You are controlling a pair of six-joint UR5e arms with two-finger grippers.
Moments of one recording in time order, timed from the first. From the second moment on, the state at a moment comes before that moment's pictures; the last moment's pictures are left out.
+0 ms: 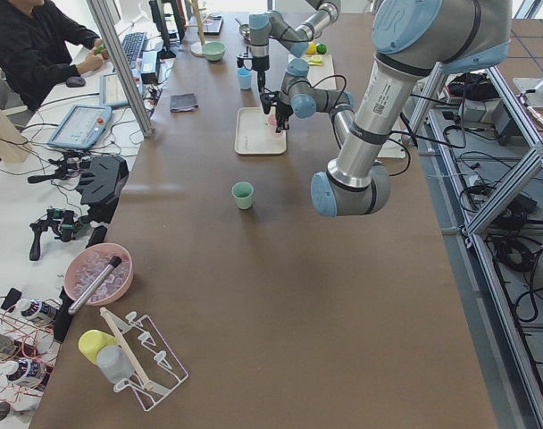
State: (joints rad) left arm -0.41 -2.21 -1.75 -1.68 -1.66 -1.59; right arm 0.73 -1.00 1.69 -1.44 2.18 1.08
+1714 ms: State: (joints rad) left arm -0.53 -2.22 -1.78 -1.66 -1.74 -1.43; right arm 0.96 -1.17 1.60 -1.51 2.14 0.77
